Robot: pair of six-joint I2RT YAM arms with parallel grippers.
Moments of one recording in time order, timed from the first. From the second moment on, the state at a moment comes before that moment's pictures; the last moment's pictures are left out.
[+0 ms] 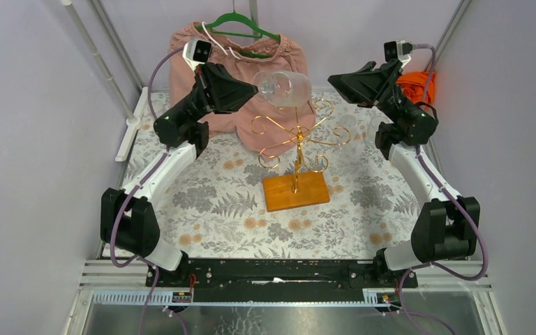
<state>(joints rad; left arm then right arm) -0.30 1.53 1.28 1.47 0.75 -2.07 0.11 1.45 1.16 1.41 -0.80 1.95</state>
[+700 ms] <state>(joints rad) -0.32 1.53 1.30 1.50 0.76 -2.08 0.35 1.56 1.26 1.39 -0.82 1.95</state>
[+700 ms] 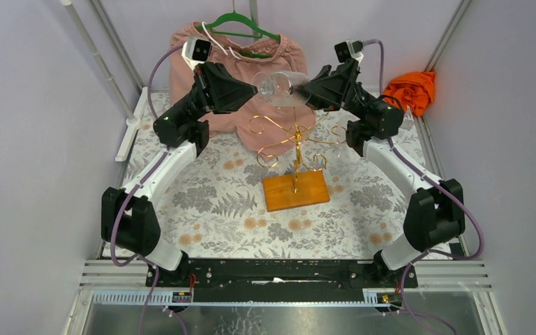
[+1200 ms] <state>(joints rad) -0.33 1.53 1.31 1.53 0.79 -2.09 0.50 1.62 1.36 1.40 -0.74 1.98</state>
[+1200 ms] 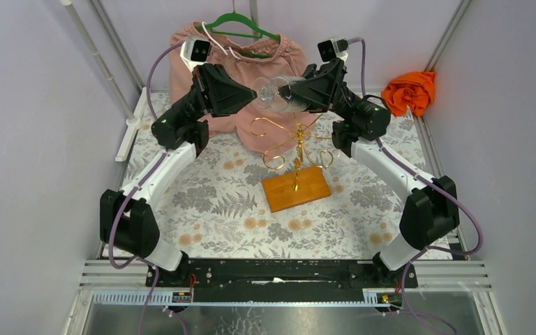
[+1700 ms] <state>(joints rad) -0.33 1.52 1.31 1.53 0.77 -2.09 0.51 1.57 1.35 1.43 -0.71 1.99</state>
